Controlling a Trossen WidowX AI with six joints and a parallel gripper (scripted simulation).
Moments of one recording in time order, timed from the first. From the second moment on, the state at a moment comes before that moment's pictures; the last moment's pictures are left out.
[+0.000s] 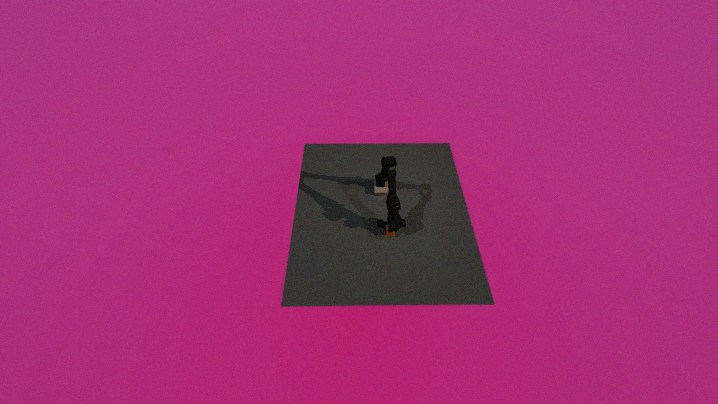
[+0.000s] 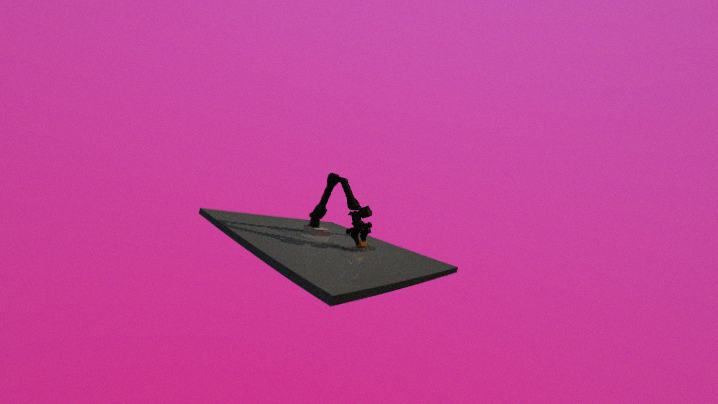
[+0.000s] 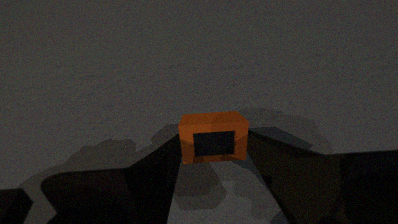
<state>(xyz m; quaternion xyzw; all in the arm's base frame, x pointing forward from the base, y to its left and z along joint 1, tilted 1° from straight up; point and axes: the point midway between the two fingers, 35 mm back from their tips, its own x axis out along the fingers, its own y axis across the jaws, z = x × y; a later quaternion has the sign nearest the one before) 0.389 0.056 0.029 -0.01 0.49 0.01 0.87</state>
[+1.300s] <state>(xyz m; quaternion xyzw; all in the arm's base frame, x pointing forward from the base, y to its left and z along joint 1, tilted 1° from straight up) 0.392 0.057 -0.002 0.00 0.23 0.02 0.97</state>
